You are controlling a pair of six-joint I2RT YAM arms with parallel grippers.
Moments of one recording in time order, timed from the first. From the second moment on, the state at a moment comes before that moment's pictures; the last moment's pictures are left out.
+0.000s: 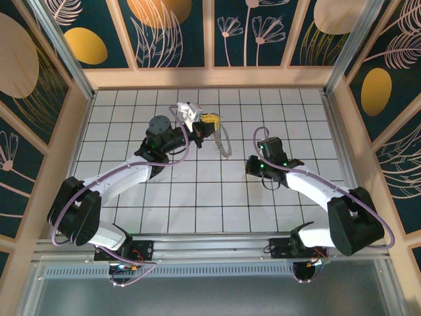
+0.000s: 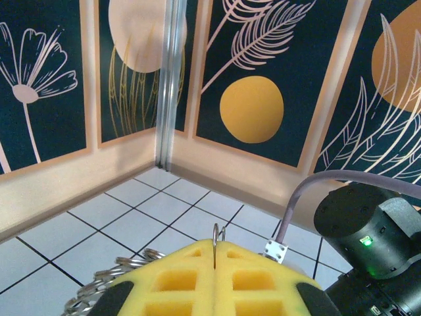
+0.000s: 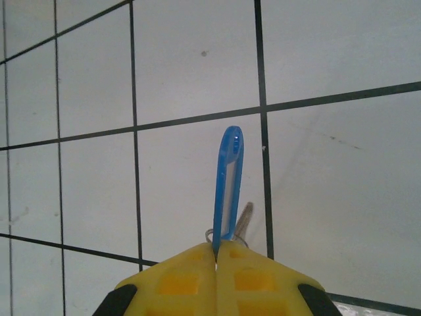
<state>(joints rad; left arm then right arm) -0.61 1.47 0.92 0.62 0.49 -0.20 0.44 1.32 0.66 -0.23 -0.21 0.62</state>
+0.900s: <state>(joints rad) -0.61 1.47 0.92 0.62 0.49 -0.20 0.26 1.43 0.56 -0.08 -0.34 0.62</state>
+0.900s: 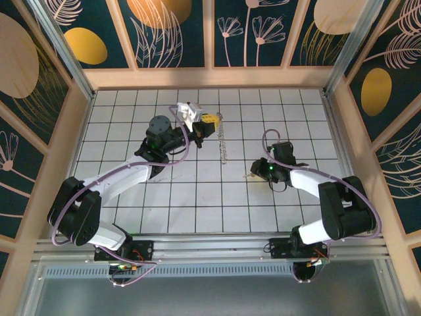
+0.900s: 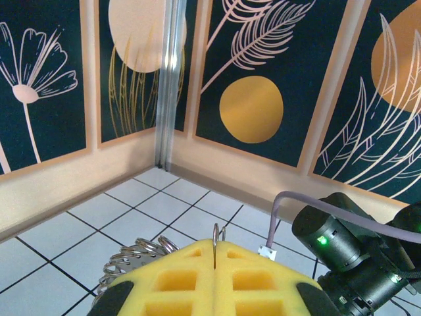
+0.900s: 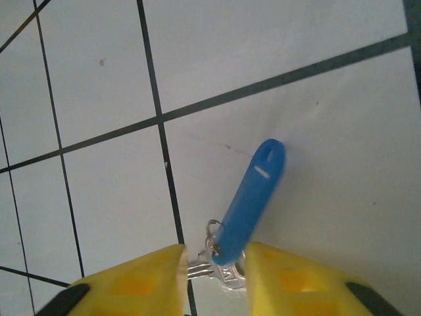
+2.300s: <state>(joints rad) -0.61 1.47 0.92 0.62 0.49 -0.21 0.32 1.42 0.60 -0.21 -0.21 0.68</state>
